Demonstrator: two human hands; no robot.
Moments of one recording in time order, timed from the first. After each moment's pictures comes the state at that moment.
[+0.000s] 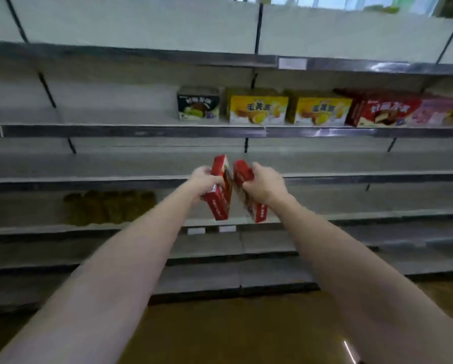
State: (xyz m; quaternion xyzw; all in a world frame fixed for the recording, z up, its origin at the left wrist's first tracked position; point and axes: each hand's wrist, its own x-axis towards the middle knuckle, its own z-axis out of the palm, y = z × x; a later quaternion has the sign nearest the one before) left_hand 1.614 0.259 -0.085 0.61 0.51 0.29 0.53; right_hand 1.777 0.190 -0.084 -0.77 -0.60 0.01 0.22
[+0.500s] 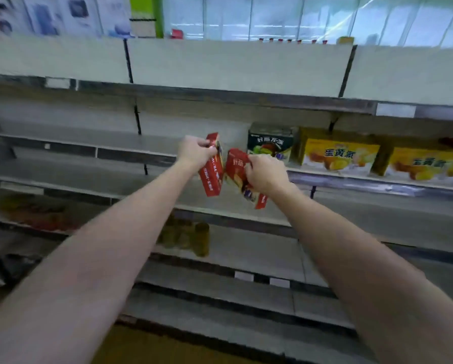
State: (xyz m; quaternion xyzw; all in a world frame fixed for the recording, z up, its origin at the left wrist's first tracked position) left_hand 1.480 0.395 0.023 0.59 0.57 0.48 0.30; right_hand 1.661 0.369 -0.003 -0.64 -0.72 -0.11 0.22
